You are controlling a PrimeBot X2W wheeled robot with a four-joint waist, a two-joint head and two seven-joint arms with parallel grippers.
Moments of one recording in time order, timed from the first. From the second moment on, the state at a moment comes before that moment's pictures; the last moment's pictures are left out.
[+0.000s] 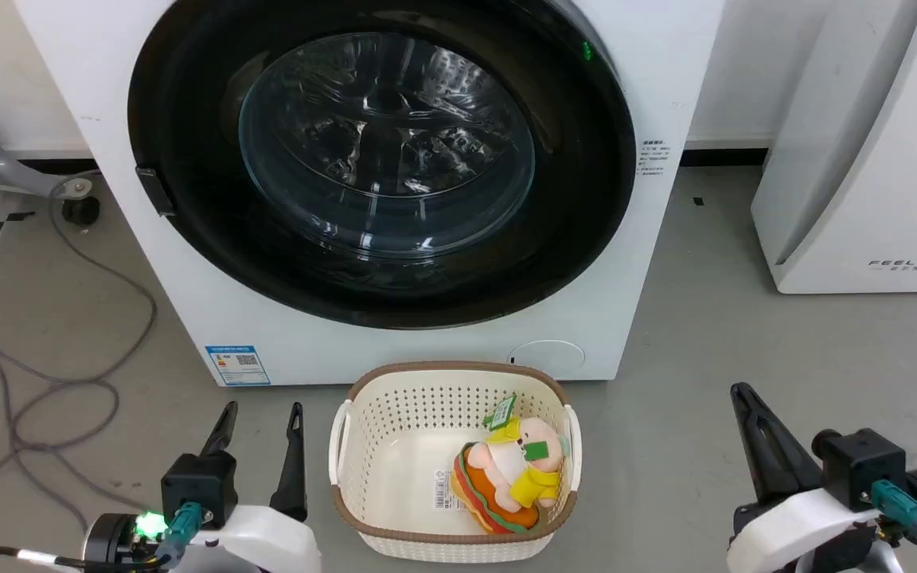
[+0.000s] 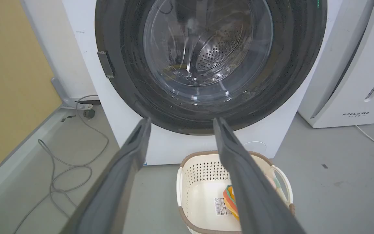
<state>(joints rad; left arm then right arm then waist) 0.02 0.05 -0.02 0.03 -0.02 0.01 -0.03 -0.01 -0.05 0.00 0.02 0.02 0.13 -0.03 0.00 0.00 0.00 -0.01</state>
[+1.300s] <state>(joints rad) -0.06 0.05 -0.05 0.04 -0.06 0.02 -0.12 -0.38 -0.13 -0.03 0.31 0.82 0.13 -0.10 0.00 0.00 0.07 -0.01</state>
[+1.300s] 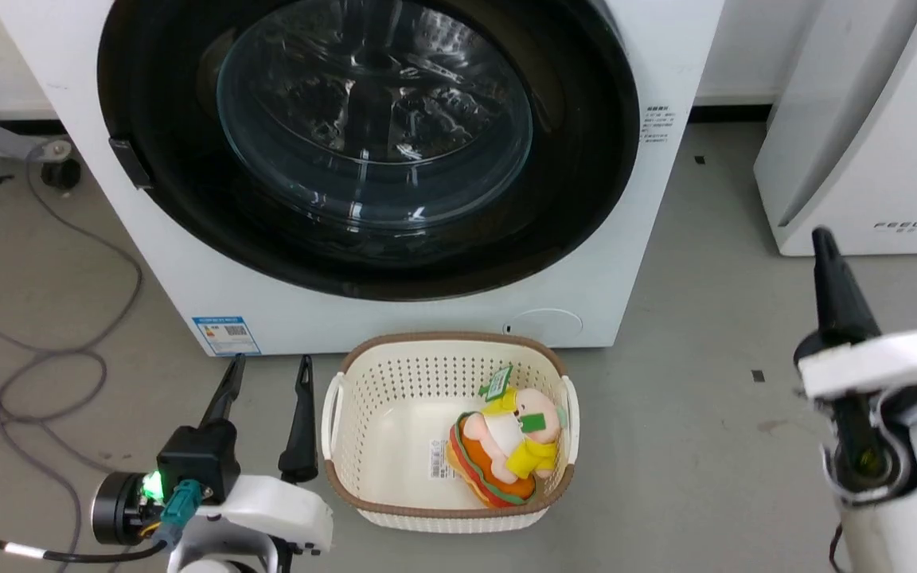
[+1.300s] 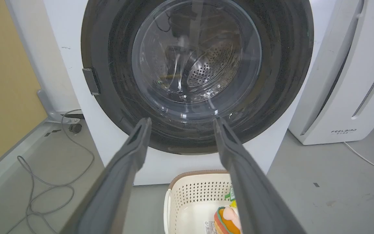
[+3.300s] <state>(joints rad) -0.28 0.05 -0.11 -0.06 -0.13 0.04 -0.24 -1.67 -0.19 0.47 1.20 1.19 0.13 0.39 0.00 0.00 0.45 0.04</state>
